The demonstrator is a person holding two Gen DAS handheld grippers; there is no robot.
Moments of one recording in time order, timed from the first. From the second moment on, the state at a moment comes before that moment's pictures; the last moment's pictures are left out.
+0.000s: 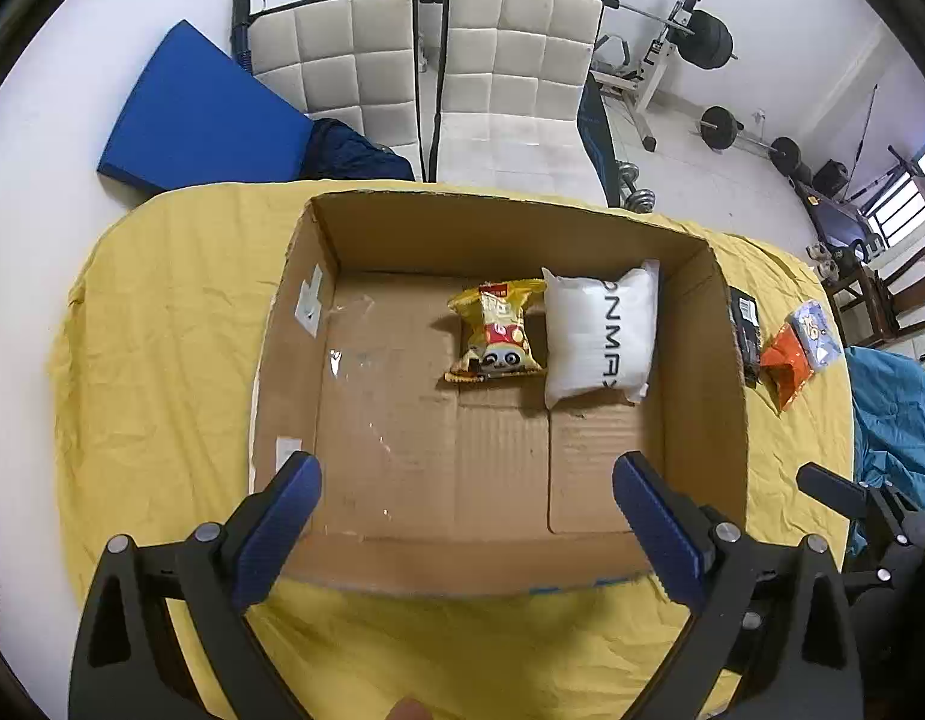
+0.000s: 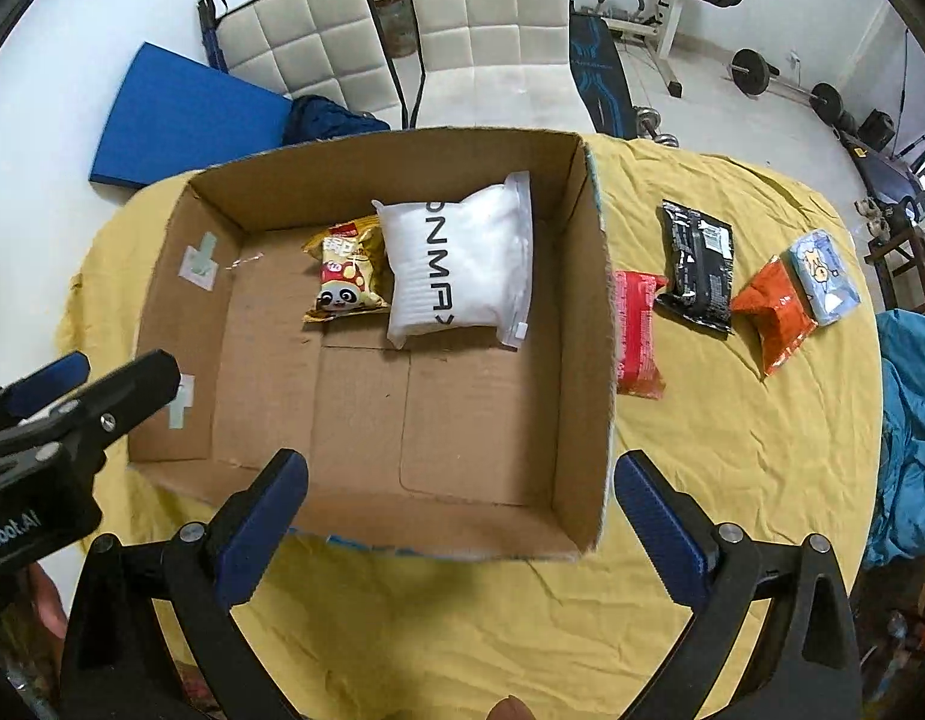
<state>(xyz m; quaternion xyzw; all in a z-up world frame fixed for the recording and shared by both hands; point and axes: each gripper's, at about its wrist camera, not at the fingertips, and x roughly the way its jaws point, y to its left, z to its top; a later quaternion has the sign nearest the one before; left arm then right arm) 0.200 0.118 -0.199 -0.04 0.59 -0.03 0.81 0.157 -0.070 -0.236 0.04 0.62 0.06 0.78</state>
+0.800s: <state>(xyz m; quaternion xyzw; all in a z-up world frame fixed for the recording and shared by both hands) 0.254 -0.159 -0.186 0.05 0.61 -0.12 0.78 0.177 -0.379 -0.235 0.12 0.63 -0.01 0.76</state>
